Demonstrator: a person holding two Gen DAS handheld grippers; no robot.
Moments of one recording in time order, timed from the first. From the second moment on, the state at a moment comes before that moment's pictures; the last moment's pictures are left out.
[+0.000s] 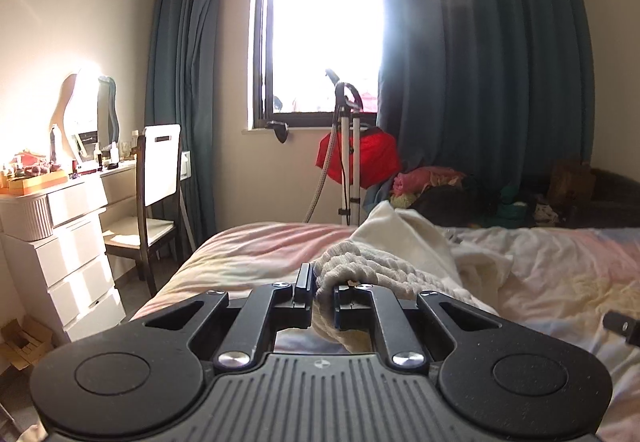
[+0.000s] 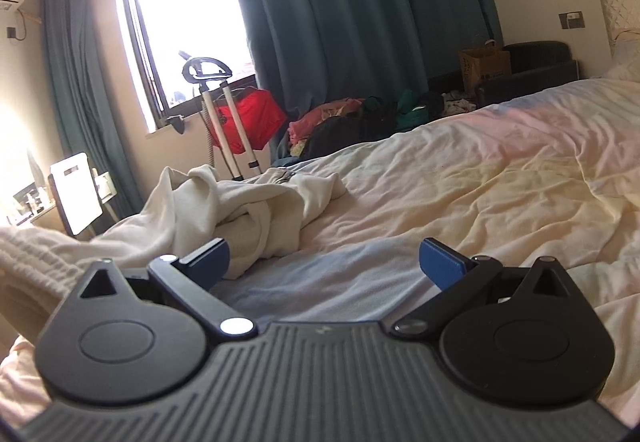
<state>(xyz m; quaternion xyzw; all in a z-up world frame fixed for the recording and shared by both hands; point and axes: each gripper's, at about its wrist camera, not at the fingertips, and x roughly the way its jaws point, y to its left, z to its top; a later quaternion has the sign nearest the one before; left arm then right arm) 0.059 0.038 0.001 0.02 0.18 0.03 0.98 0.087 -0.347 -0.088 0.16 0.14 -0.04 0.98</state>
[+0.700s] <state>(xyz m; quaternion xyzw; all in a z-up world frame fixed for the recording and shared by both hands) 0.033 0.006 -0.039 0.25 0.26 -0.08 0.93 0.071 -0.283 -0.086 0.09 0.19 0.05 0.98</state>
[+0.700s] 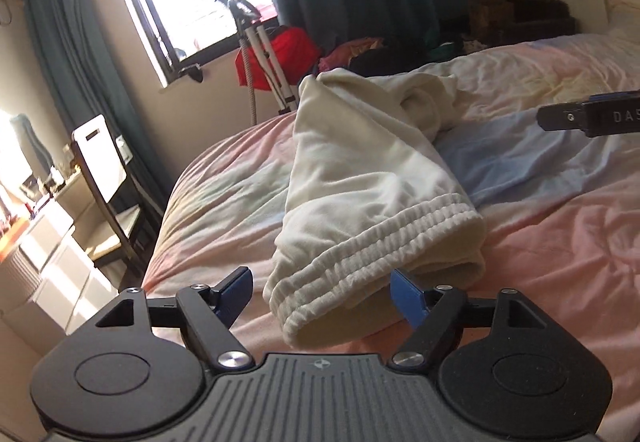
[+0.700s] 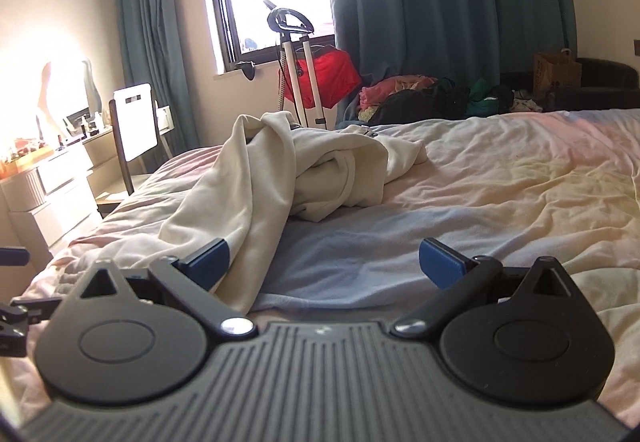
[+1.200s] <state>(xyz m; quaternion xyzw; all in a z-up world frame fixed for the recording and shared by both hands) 0.052 -0.054 -0.085 0.39 0.19 -0.17 0.88 0.093 -0.289 -0.108 0.15 0.24 0.06 0.96</state>
